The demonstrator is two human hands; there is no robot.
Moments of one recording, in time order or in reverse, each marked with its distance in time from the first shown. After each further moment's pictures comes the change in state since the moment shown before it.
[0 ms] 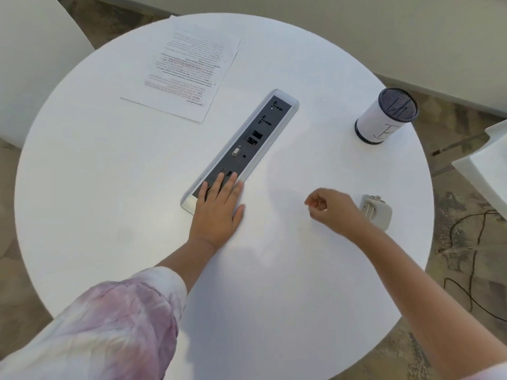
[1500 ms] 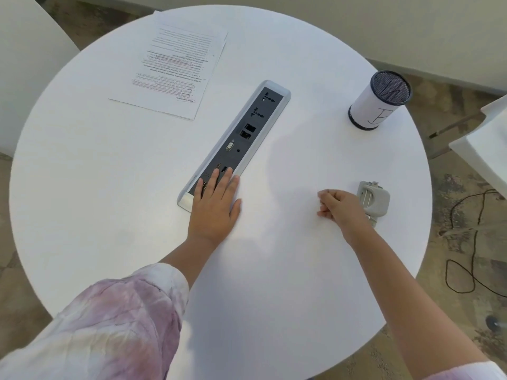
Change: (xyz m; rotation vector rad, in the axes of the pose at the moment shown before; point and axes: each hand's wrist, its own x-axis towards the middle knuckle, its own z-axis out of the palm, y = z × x) left_hand -0.001 0.000 0.002 -0.030 -0.013 0.002; right_hand -0.014 0.016 0.019 0.821 0.254 0.431
